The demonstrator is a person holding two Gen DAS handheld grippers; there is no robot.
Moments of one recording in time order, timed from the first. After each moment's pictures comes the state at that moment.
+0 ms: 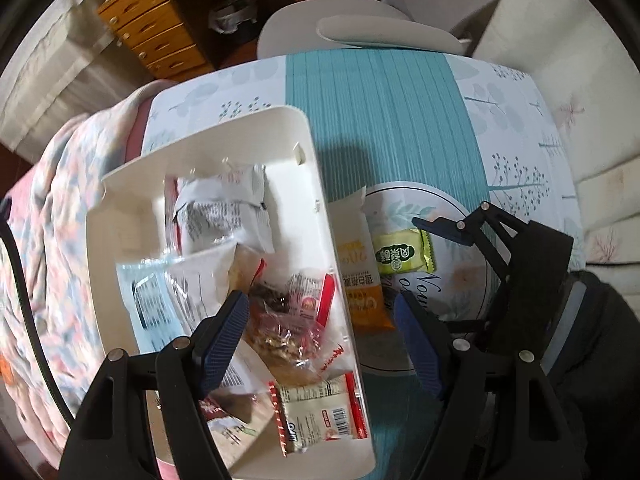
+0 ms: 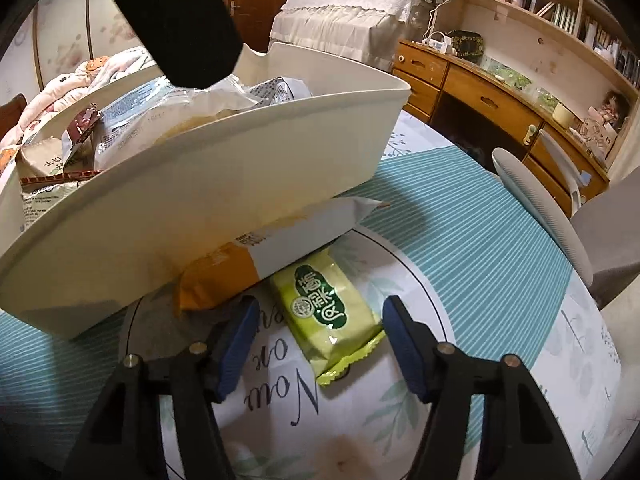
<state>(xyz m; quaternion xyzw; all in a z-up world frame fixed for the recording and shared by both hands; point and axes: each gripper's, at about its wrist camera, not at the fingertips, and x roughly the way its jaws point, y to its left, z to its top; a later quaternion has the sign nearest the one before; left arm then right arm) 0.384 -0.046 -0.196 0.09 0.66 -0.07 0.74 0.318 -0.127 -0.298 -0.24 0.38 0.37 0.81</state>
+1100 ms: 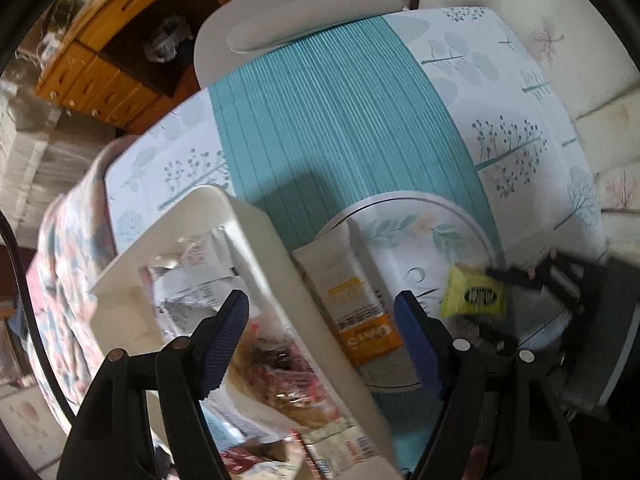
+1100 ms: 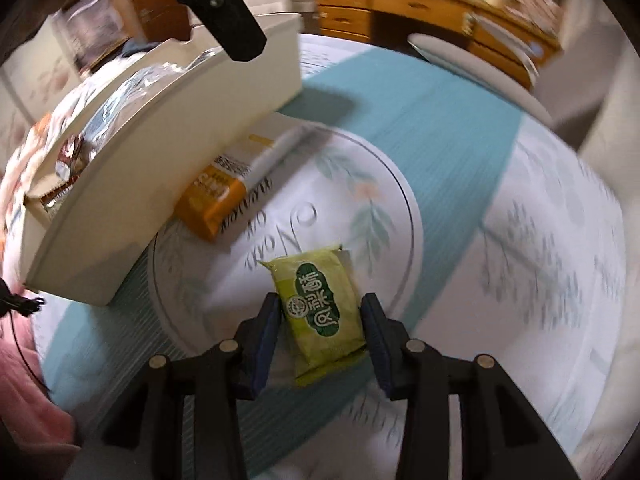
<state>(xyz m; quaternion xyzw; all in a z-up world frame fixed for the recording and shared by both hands) 0.437 -0.111 -0.219 0.21 0.68 -0.14 0.69 0.281 -0.198 -0.290 -0.11 0.53 0.27 0.80</state>
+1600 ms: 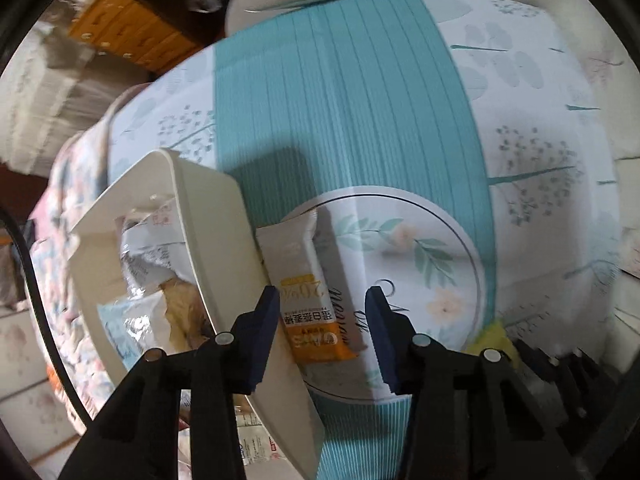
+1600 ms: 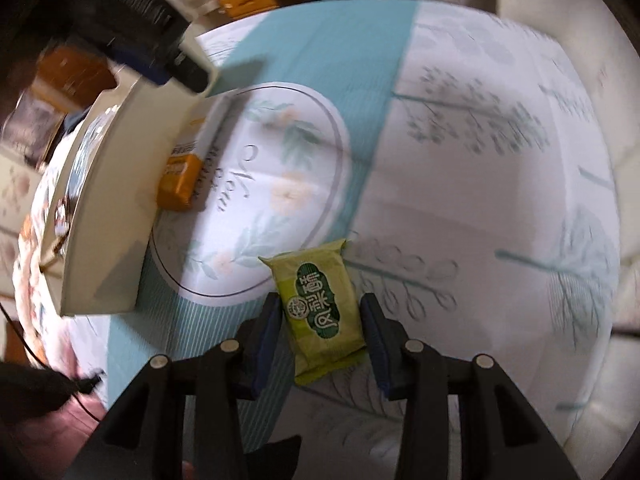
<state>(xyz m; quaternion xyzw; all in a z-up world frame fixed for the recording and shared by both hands) 0.422 -0.152 -0.251 0.18 0.70 -0.01 0.69 0.263 -0.253 -0.289 0.05 0.63 0.16 0.76</state>
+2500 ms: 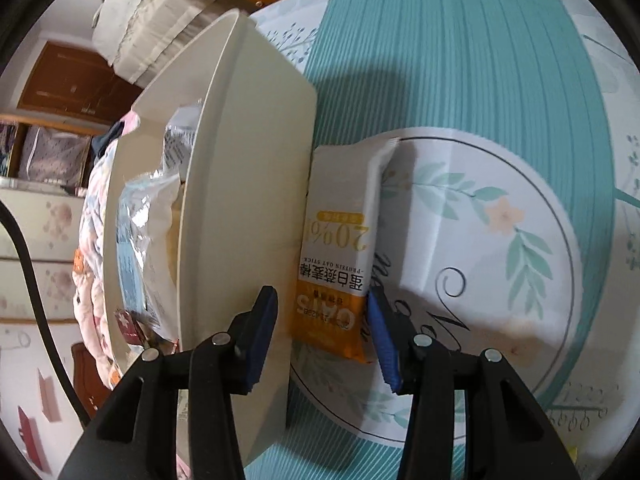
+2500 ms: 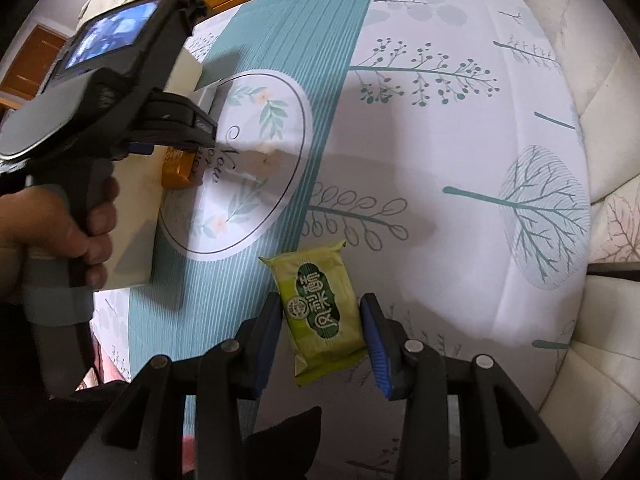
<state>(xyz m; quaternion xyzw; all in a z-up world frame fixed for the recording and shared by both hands) 0.379 -0.137 -0.313 0.14 0.67 0.22 0.70 0.246 -0.288 -0.268 0.07 0.67 0.16 0.72</state>
